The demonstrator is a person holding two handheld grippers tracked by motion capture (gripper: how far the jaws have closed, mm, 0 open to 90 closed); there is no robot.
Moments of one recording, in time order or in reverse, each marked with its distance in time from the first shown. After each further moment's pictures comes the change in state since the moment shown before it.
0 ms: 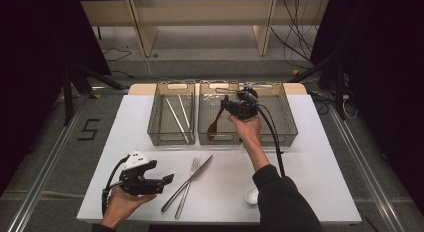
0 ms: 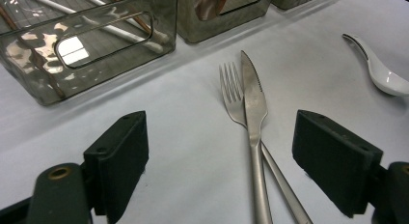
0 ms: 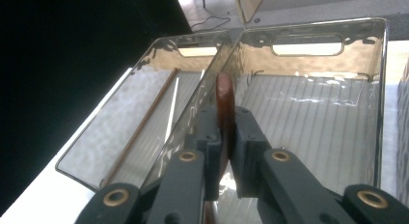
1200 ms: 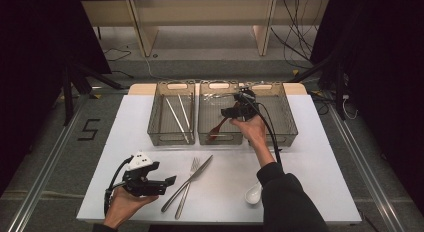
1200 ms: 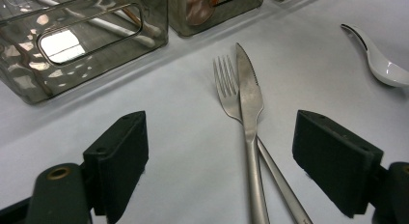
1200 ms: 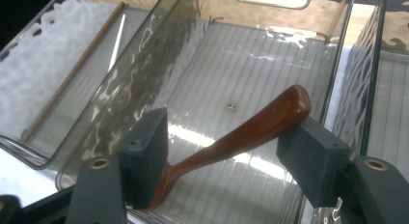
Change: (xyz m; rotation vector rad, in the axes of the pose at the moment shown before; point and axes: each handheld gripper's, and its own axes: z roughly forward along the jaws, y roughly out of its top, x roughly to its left) left arm -0.003 -0.001 0.005 0.022 -0.007 0.016; right arm -0.012 0.002 0.015 0.227 -0.169 -0.123
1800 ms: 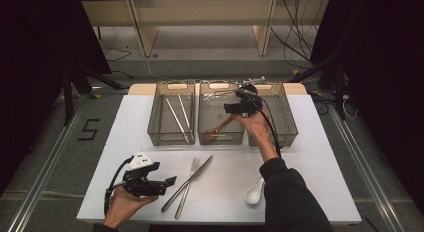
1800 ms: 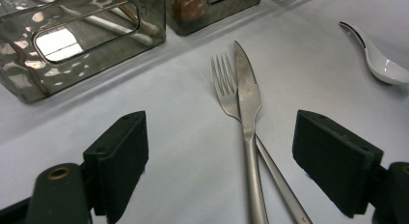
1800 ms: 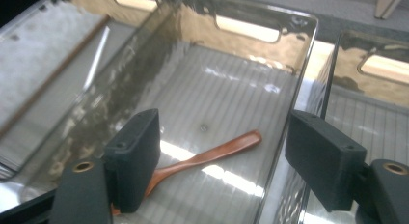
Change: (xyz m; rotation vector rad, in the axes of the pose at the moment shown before) left arm 0.000 0.000 0.001 0.003 -0.008 0.000; right arm -0.006 0.011 -0.008 -0.058 -0.073 -0.095
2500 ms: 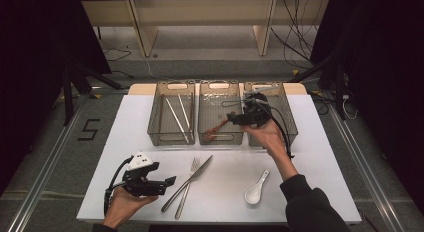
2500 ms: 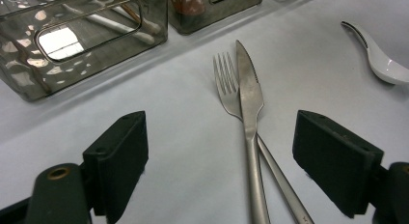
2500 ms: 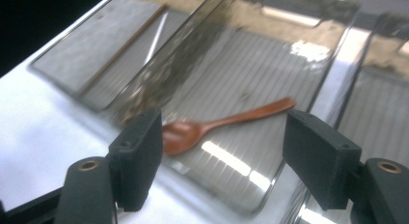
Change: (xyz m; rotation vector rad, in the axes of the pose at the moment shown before) left arm 0.001 0.000 0.000 0.004 0.006 -0.003; right arm 0.003 -0.028 -0.050 -0.002 0.167 -0.040
